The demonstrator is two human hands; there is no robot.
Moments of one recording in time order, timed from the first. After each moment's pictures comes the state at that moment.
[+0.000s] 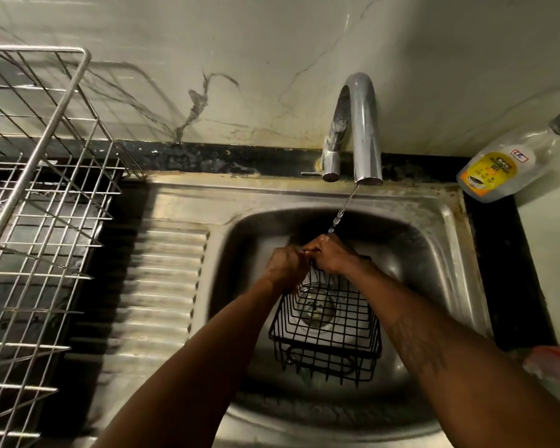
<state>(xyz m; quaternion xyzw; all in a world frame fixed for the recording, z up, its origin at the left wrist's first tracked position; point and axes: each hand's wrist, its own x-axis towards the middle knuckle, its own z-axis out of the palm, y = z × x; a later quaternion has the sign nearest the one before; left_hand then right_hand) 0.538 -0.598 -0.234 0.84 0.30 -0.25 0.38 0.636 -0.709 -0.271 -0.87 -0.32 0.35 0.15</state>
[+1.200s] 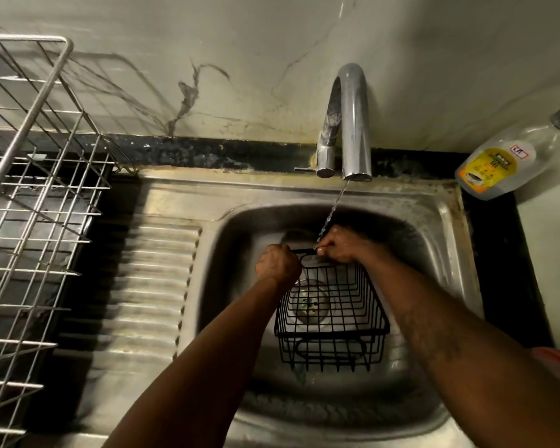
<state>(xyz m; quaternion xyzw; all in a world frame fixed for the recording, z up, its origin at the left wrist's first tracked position) 0.540 -0.612 -0.239 0.85 0.40 -0.22 0.28 0.680 -0.731 -0.269 -0.85 -0.32 0.41 0.06</state>
